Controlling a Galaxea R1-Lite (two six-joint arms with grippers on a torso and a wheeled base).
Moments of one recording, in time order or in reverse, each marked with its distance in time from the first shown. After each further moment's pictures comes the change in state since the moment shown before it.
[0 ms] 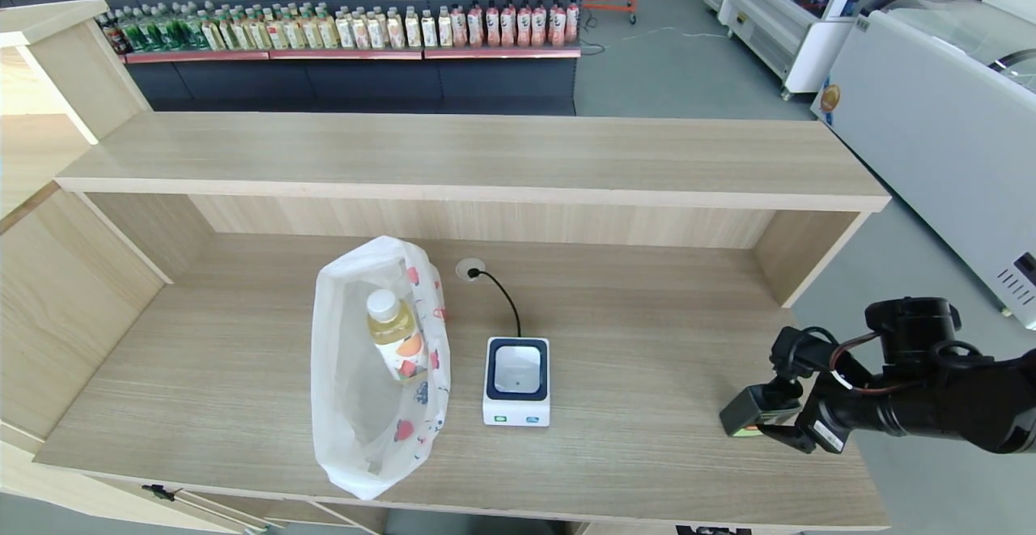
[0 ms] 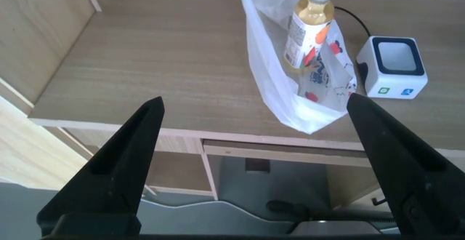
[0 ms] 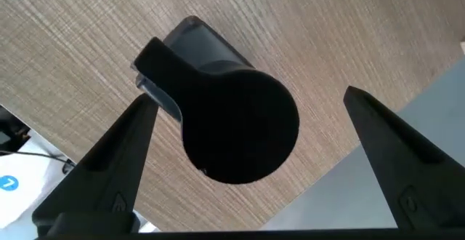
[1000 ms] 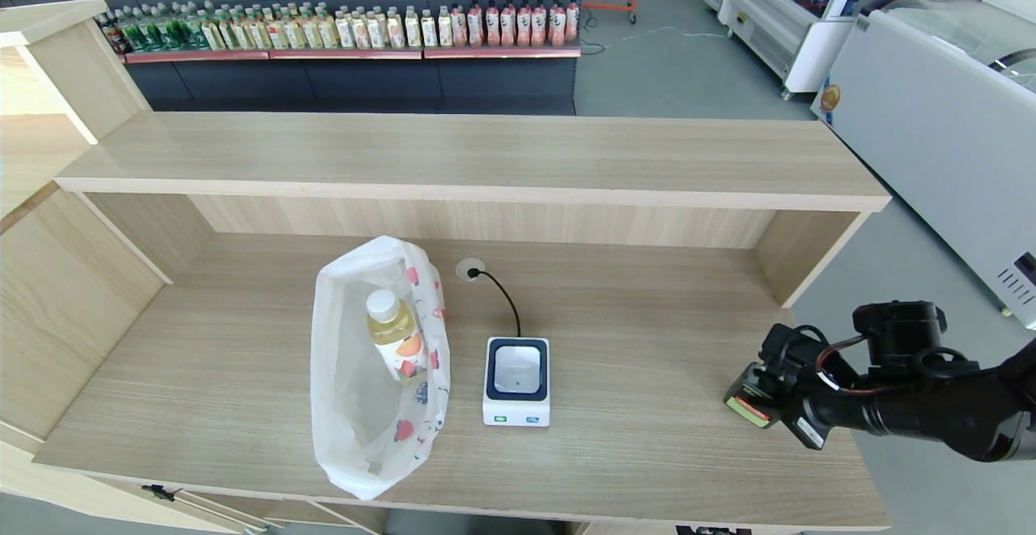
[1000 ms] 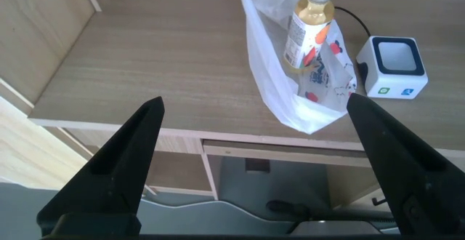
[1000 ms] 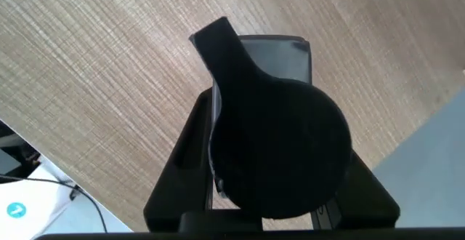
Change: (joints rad) left arm 0.000 0.000 0.000 0.000 0.000 0.000; right arm 0.030 0.026 0.024 -0.111 0.057 0.060
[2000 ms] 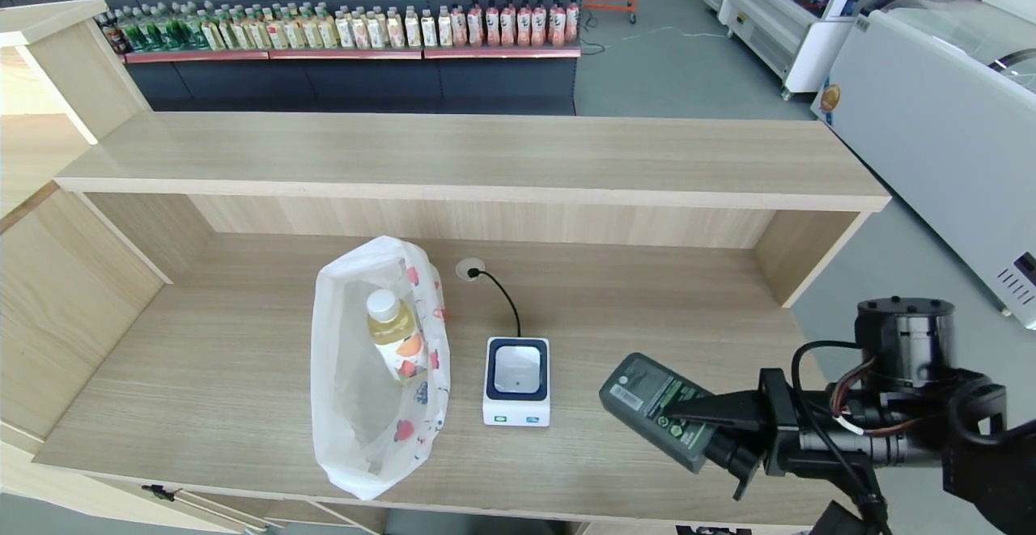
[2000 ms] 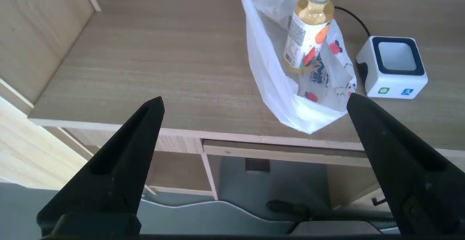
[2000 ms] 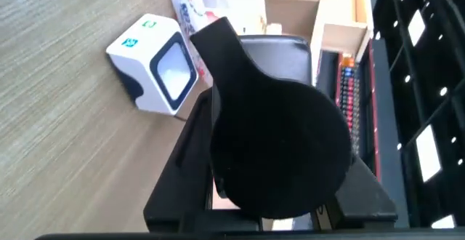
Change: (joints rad) left arm 0.000 0.000 0.000 0.000 0.000 0.000; right arm 0.303 -0.206 0.165 -0.204 0.659 -1.460
